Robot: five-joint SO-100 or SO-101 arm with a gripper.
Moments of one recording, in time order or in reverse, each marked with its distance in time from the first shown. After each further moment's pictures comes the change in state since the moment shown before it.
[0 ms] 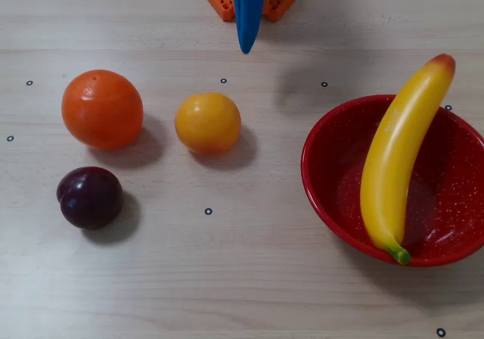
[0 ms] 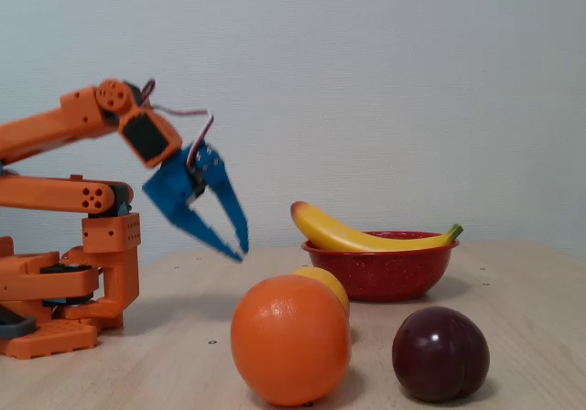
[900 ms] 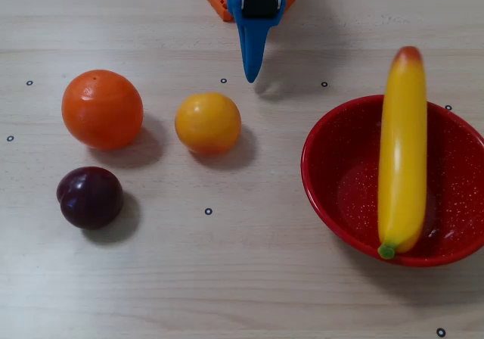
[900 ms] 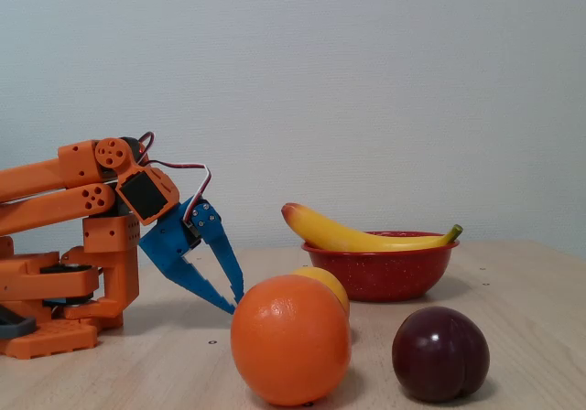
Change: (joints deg) arm -1.1 15.2 23.9 -3.7 1.6
